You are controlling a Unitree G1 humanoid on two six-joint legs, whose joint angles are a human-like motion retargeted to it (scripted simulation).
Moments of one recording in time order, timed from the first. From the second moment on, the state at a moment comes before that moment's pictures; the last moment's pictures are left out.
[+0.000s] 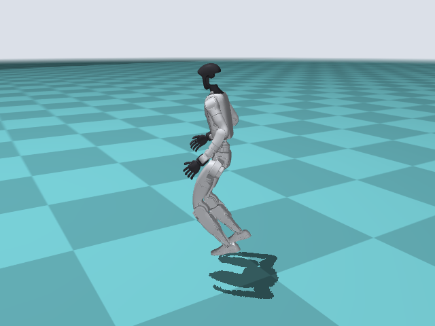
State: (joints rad) left arm 0.29 0.31 -0.09 0.46 -0.09 -0.21 -0.07; right arm 0.26 -0.45 0.14 0.18 0.08 -0.24 0.13; waist -0.03 -0.05 0.28; left_leg -0.28 -0.15 -0.01 1.01 -0.37 0.06; right_leg -0.20 -0.10 -0.06 1.04 -0.36 -0.02
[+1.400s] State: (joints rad) left arm 0.01 0.26 -0.26 0.99 -0.05 -0.11 -0.14; right arm -0.12 -0.28 0.30 1.07 0.02 -0.10 0.12; waist -0.06 -0.05 0.22; left_leg -0.11 -0.12 0.07 0.45 -0.44 0.09; right_leg -0.12 -0.14 -0.09 0.68 -0.59 0.02
